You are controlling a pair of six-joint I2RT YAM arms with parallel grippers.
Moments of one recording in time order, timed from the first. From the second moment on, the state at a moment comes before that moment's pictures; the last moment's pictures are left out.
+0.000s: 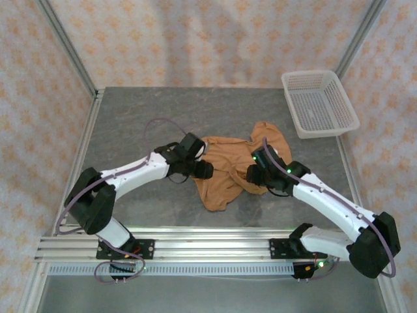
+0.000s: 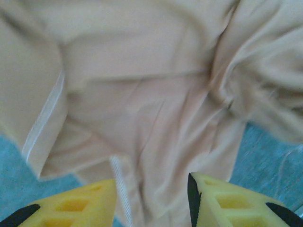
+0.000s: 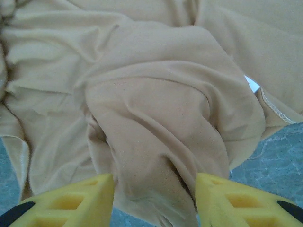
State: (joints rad) left arm -0.66 1.56 1.02 -0.53 0.18 -0.53; right arm 0.63 1.12 0.82 -0.78 0.14 0.72
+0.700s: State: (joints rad) left arm -0.62 1.71 0.94 -0.41 0.24 -0.58; right arm 0.61 1.14 1.09 -0.90 0.20 0.65
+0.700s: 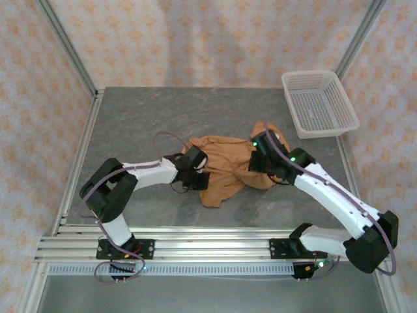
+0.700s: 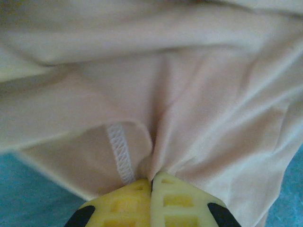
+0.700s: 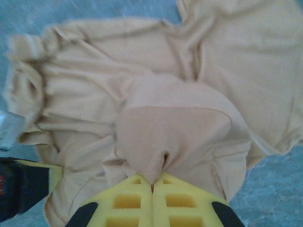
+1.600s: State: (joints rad) left arm -0.20 1.45 0.87 -0.57 0.24 -0.46; right arm 0.12 1.38 1.04 -0.80 0.01 0.58
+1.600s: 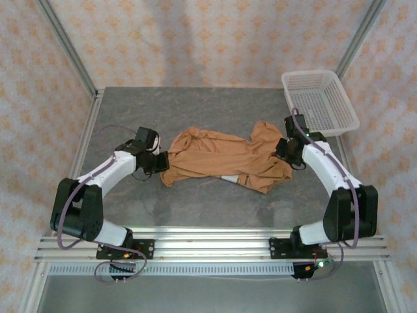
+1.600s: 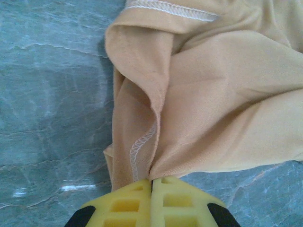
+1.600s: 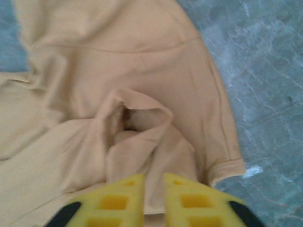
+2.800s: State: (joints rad) left arm -0.26 1.60 0.94 -0.52 0.26 -0.47; right arm 0.19 1.20 0.70 -0.49 0.01 0.72
